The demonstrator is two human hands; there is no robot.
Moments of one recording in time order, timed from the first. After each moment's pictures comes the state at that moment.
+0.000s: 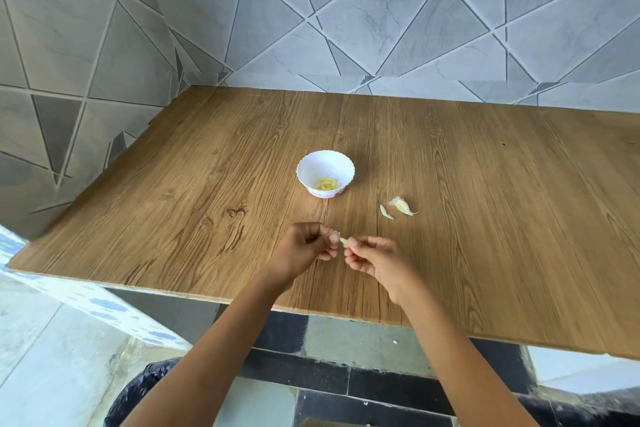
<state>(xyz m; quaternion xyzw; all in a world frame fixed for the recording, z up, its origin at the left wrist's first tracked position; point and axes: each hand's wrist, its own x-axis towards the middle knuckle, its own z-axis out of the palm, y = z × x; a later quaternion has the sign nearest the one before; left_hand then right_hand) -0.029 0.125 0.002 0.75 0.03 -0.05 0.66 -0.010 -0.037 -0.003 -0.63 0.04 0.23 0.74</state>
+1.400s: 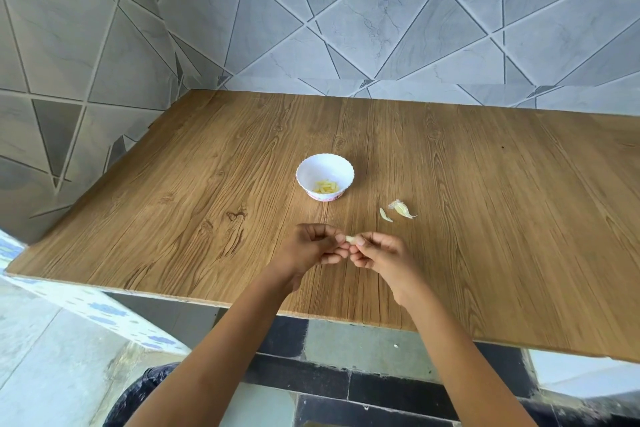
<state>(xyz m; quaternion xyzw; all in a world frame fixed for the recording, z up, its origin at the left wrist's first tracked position) -0.027 0.118 0.014 0.66 0.07 -0.12 0.74 -0.009 -0.043 0.000 -0.66 -0.02 0.19 0.73</state>
